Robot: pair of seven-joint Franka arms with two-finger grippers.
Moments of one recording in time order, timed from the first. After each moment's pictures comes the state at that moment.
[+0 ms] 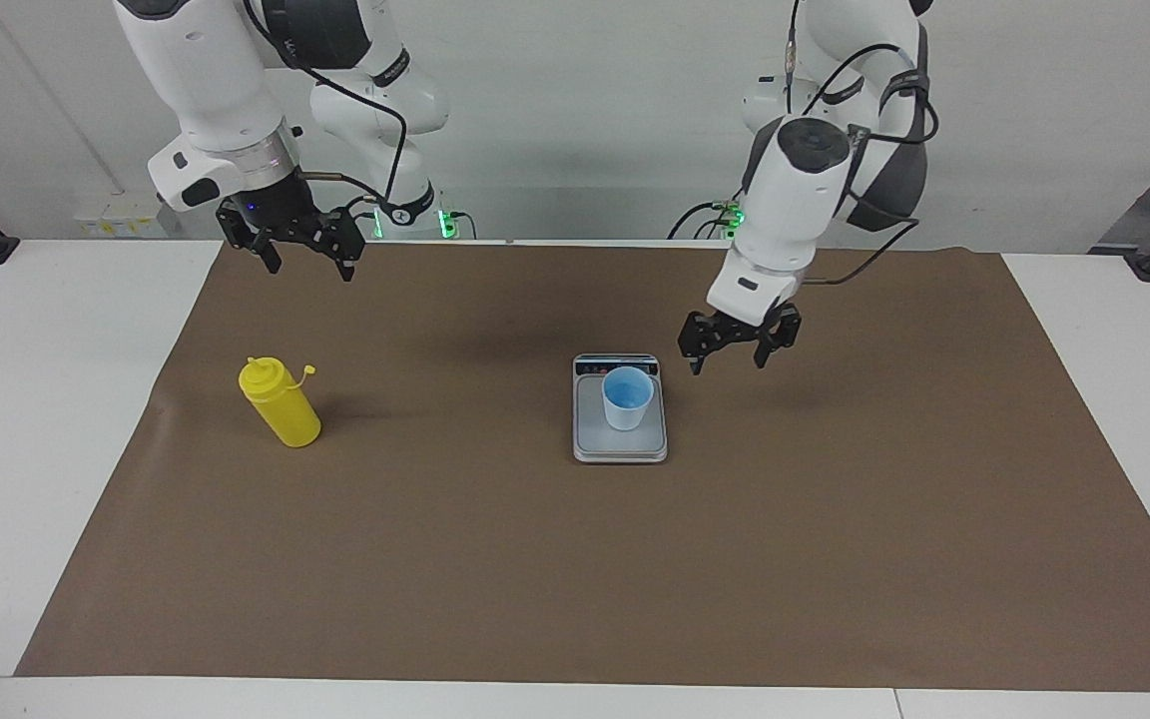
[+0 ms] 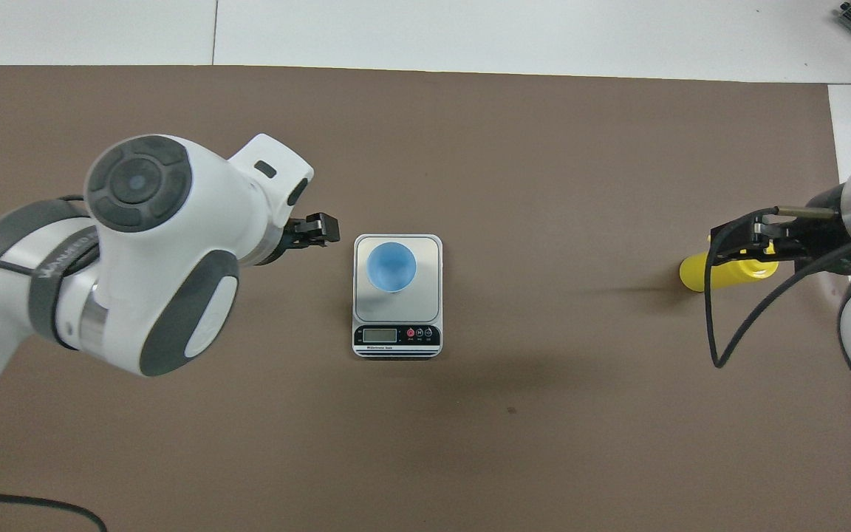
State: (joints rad) left arm -0.34 0.08 -0.07 -1.79 -0.01 1.95 -0.45; right arm 0.06 -0.01 0.01 -1.60 0.00 1.54 0.20
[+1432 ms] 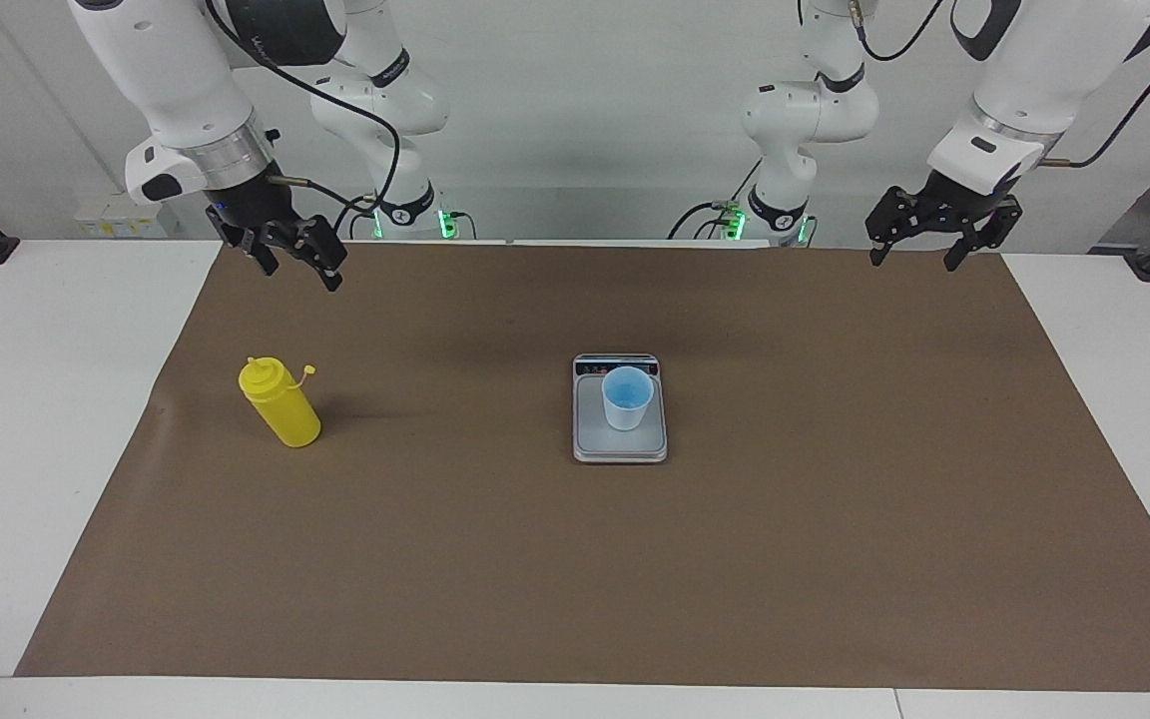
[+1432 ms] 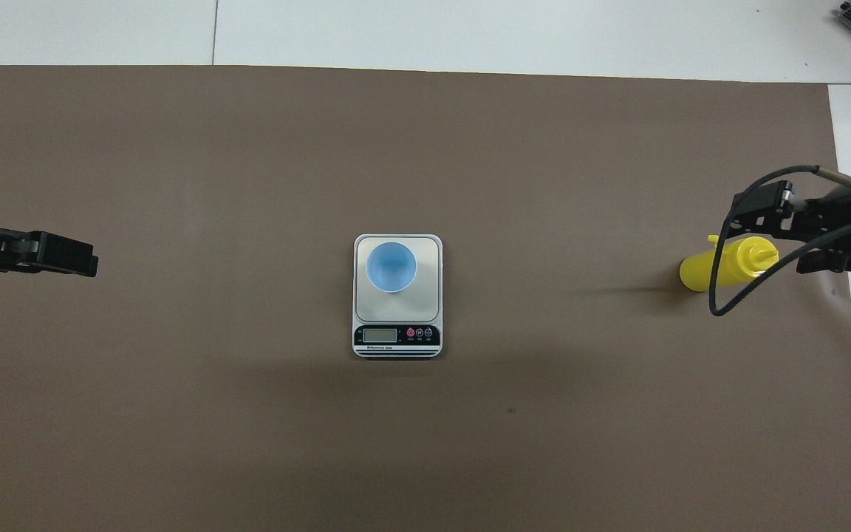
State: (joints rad) left arm -0.04 -0.08 -0.06 -1.65 -0.04 1.56 0.00; right arm -0.01 -0.01 0.01 -1.60 0.11 1.59 0.49
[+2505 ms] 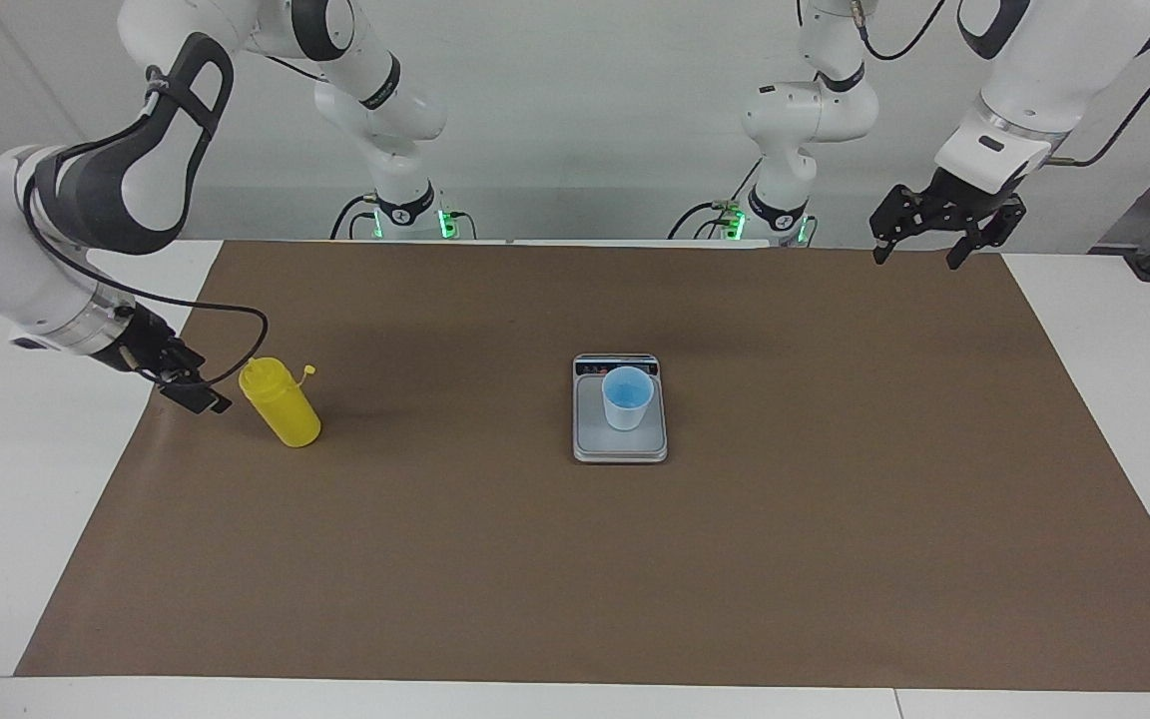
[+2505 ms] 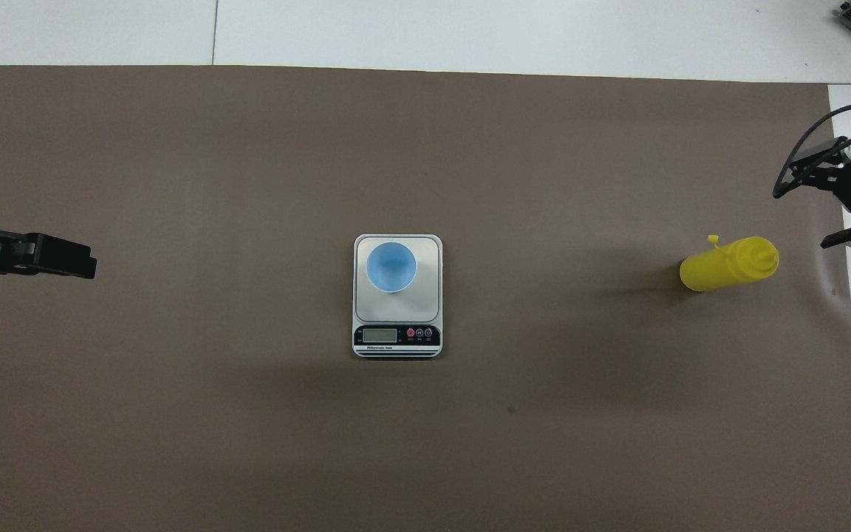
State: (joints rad) left arm -0.03 -0.09 -0.08 -1.65 -0.05 1.55 0.01; right arm -0.27 0.40 0.00 -1.39 0.18 1.60 0.57
